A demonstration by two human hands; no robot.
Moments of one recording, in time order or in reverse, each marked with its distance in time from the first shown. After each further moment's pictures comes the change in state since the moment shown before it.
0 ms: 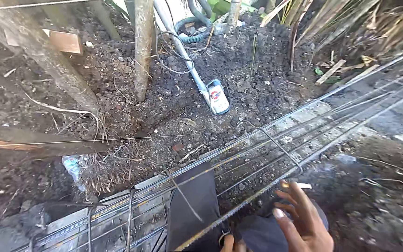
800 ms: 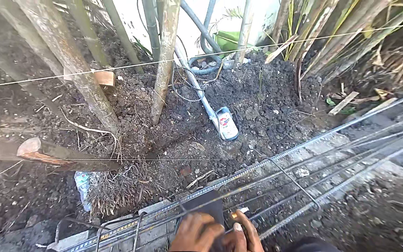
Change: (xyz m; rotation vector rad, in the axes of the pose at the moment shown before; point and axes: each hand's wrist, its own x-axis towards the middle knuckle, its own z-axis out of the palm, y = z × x) left_hand -0.011 -0.109 -0.071 -0.347 0.369 -0.320; right_hand -0.013 0.001 0.141 0.372 0.252 0.075
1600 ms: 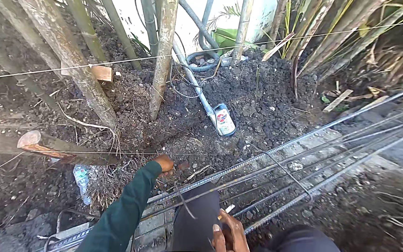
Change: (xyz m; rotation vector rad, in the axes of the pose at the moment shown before) left_hand 0.154 -0.153 -0.036 0.026 -0.646 -1.088; right_hand -0.027 -0.012 -0.002 -0.217 -0.113 -0.052
